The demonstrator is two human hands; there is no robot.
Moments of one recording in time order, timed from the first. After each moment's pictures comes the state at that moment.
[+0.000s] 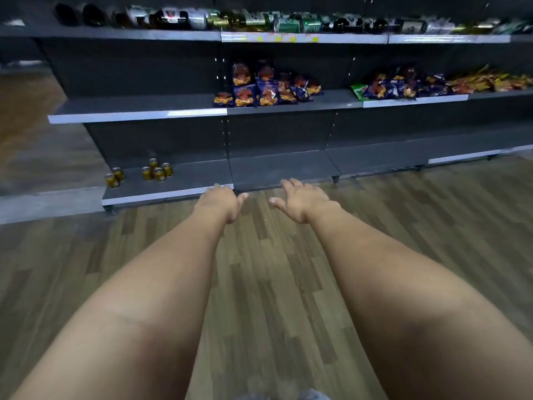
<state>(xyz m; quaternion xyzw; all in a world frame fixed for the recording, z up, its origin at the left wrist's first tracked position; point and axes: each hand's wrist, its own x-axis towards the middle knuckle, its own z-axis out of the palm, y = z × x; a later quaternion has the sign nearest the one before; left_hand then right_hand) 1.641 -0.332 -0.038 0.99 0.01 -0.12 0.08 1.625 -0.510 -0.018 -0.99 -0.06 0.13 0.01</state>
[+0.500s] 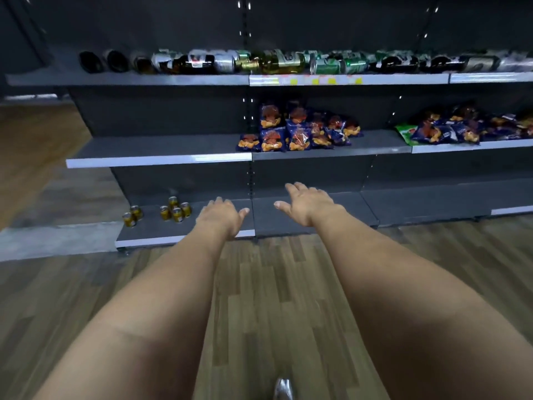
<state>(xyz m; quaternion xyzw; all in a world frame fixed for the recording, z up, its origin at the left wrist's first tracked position) 1.911 -0.298 -0.033 0.99 0.06 -0.12 0.05 1.921 -0.487 0.003 -0.99 -0.11 0.11 0.02</state>
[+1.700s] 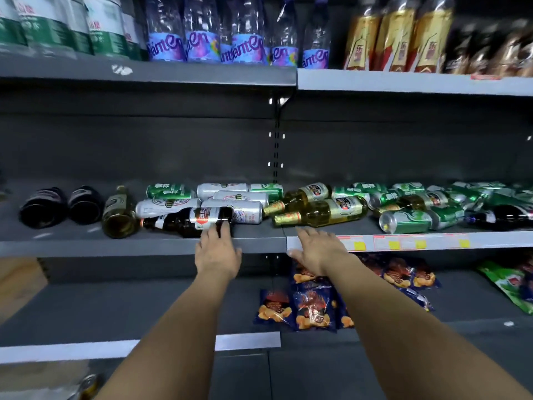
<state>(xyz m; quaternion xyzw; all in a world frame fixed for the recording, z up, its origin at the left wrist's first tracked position) 2.500 -0.163 0.078 0.98 0.12 0.11 0.11 2.512 -0.370 0.109 -0.99 -0.14 0.01 -0.04</state>
